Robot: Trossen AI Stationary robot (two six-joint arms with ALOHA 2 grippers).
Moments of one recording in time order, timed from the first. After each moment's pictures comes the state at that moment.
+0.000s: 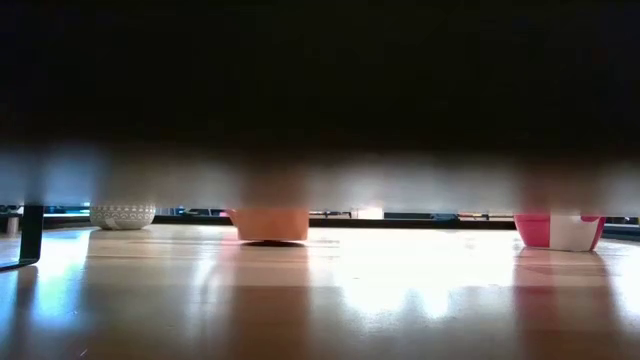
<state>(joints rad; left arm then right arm) 0.05 1.79 1.30 -0.90 -0.03 -0.71 0.43 0.52 0.45 -0.32 0.49 0.56</state>
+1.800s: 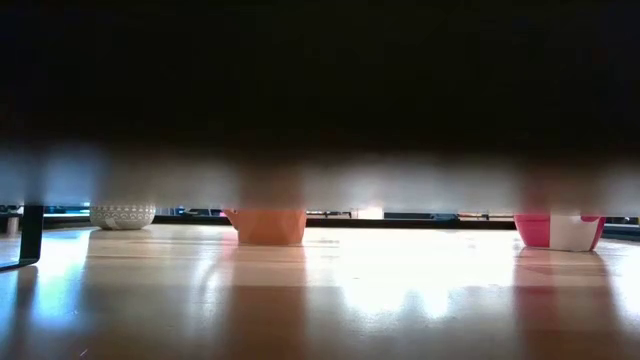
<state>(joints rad) 0.05 1.80 1.37 -1.00 -0.12 -0.75 0.43 0.52 0.45 -0.39 0.46 0.56</state>
